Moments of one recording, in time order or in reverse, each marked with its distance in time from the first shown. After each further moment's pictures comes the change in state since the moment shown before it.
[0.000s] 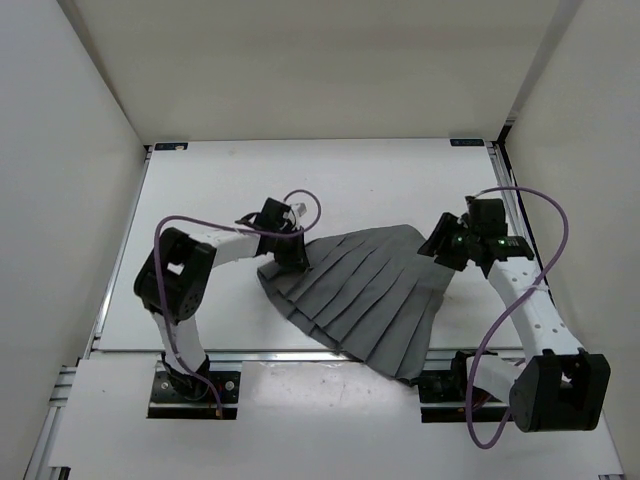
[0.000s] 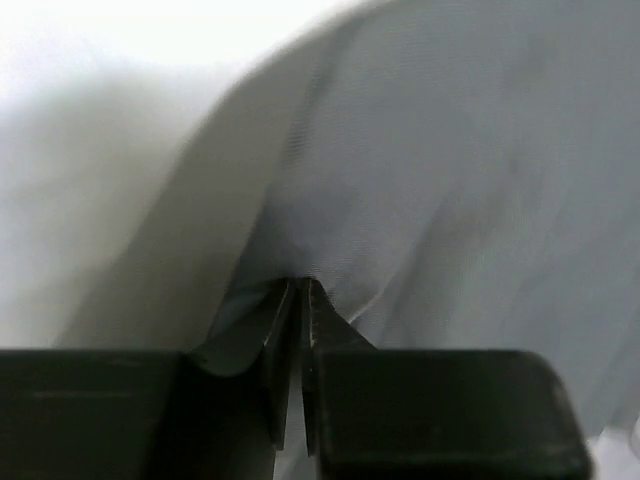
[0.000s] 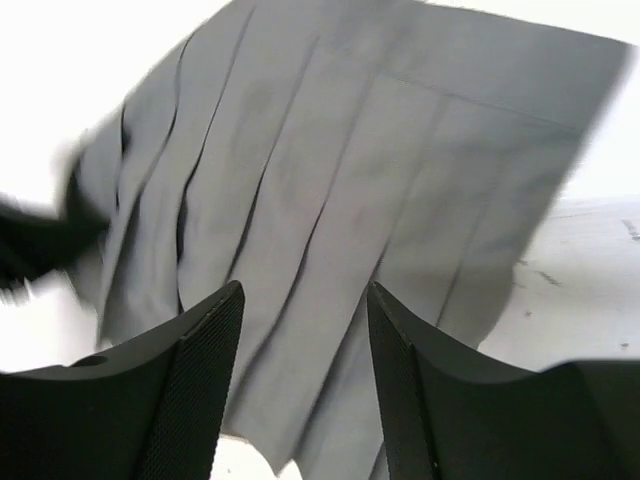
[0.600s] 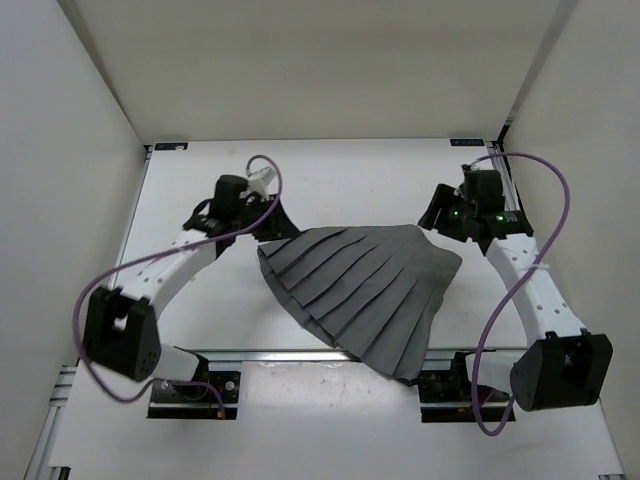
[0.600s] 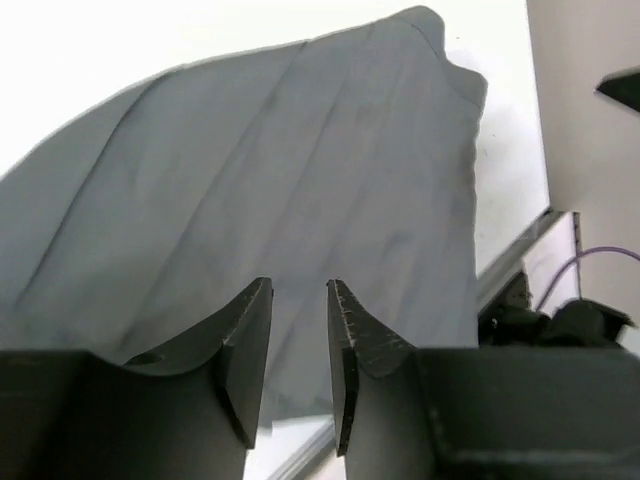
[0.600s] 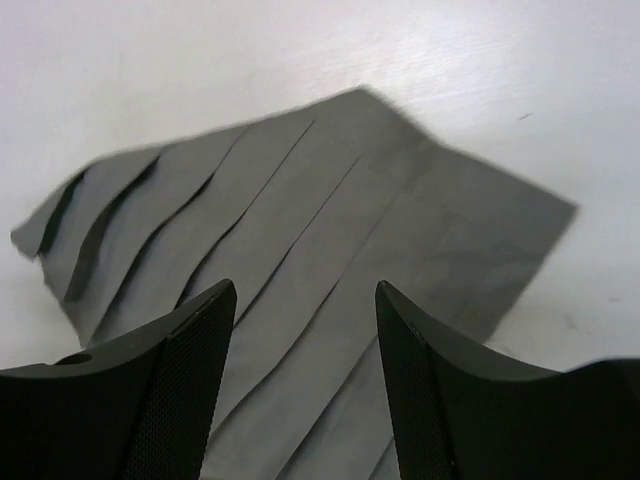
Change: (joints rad) left arm 0.140 -0.506 -0.090 -0.061 0.172 -0.073; right arm 0.026 0.093 0.232 -0.003 0.132 -0.090
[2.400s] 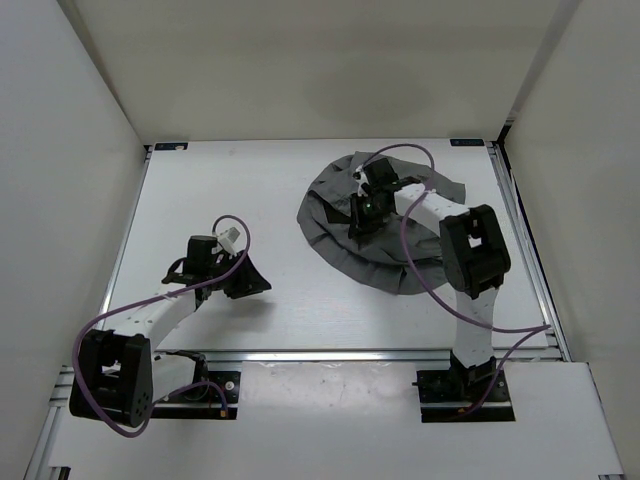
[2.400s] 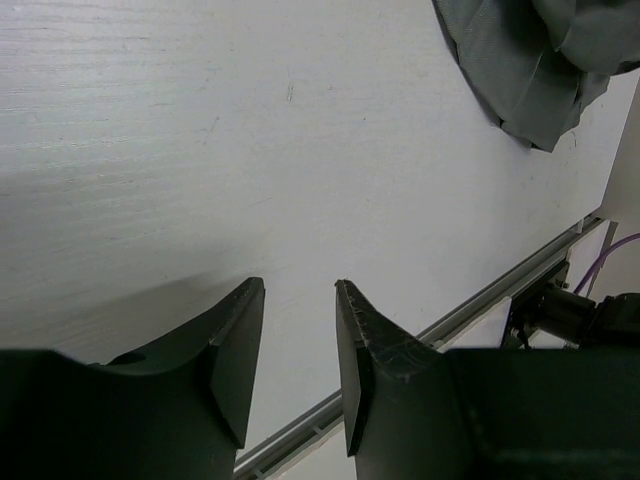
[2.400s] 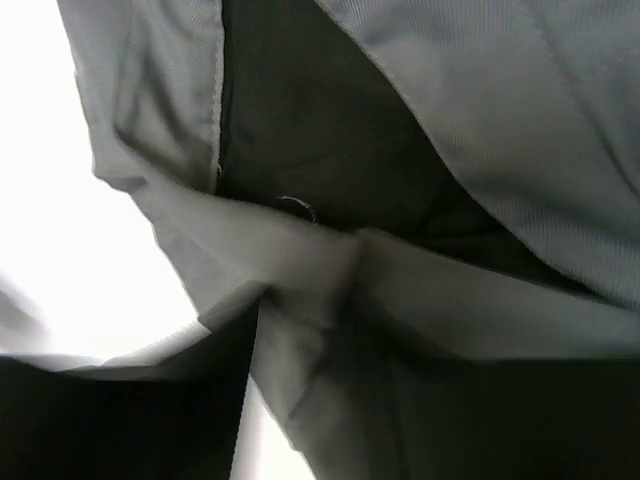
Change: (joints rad) left arm 0.175 -0.194 -0.503 0.083 0.038 -0.036; right arm 0.313 0.813 0.374 0.135 -0.221 -0.145
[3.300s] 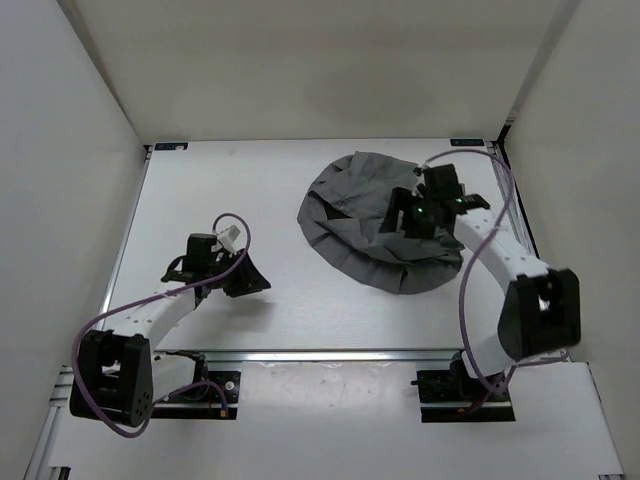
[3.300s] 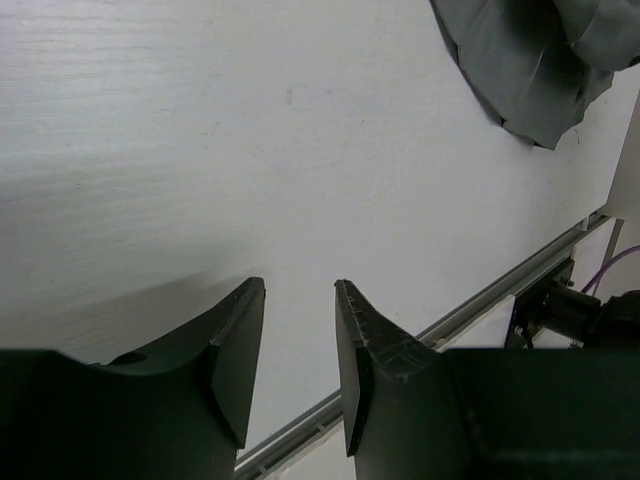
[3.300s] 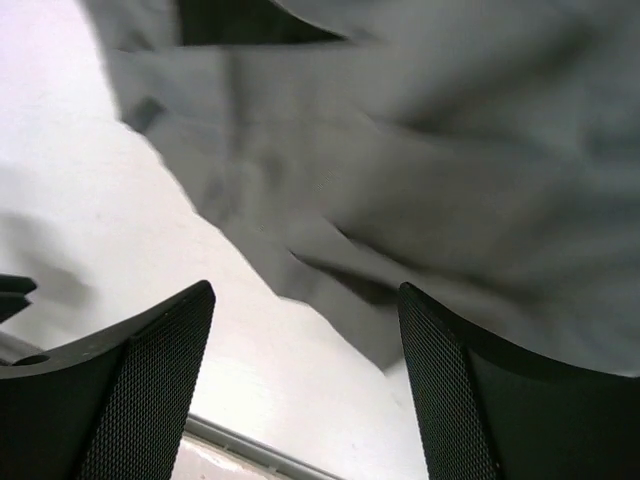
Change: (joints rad) left arm 0.017 0.000 0.023 -0.031 0.000 0.029; right arm -0.201 -0.610 -0.420 -0.046 0.071 0.139
